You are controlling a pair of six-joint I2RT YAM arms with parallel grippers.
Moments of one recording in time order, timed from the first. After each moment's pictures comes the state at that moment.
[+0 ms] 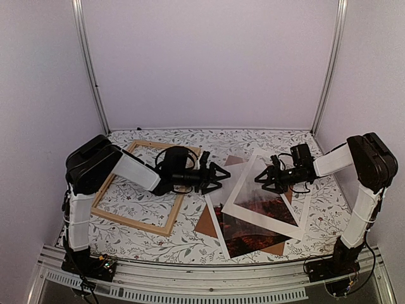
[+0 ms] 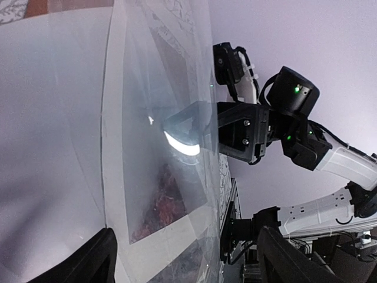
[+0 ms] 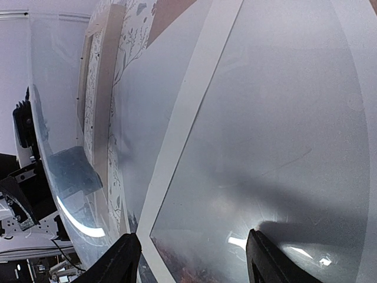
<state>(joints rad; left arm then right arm) -0.76 2.15 1.12 0.69 0.60 -1.10 0.26 1.86 0.85 0.07 -0.75 0.57</state>
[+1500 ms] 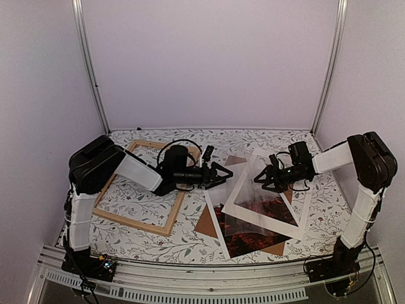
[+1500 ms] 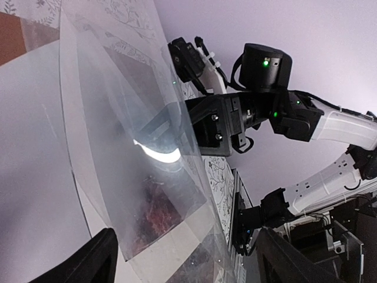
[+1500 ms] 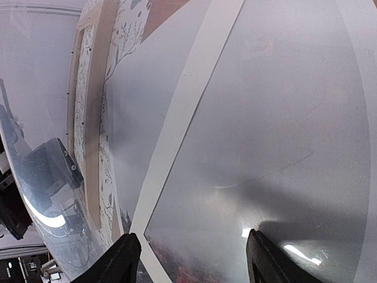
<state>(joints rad) -0.76 2.18 1.14 0.80 0.67 -0.93 0.27 1.86 0.90 -0.03 -0.72 0.50</state>
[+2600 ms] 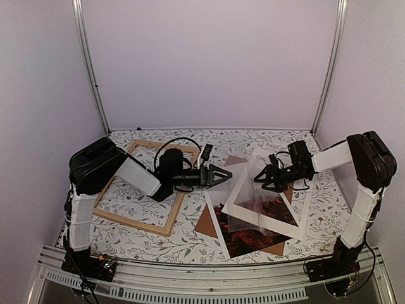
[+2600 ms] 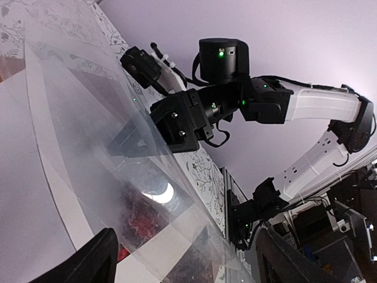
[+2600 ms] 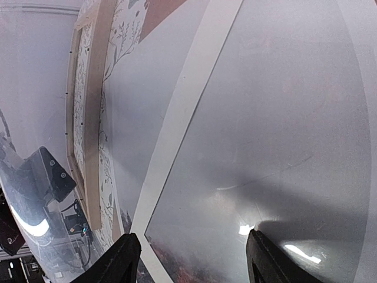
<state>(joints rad) -0.77 2.18 1.07 1.02 0.69 -0.89 0.27 1.87 0.92 -0.05 -0.72 0.50</state>
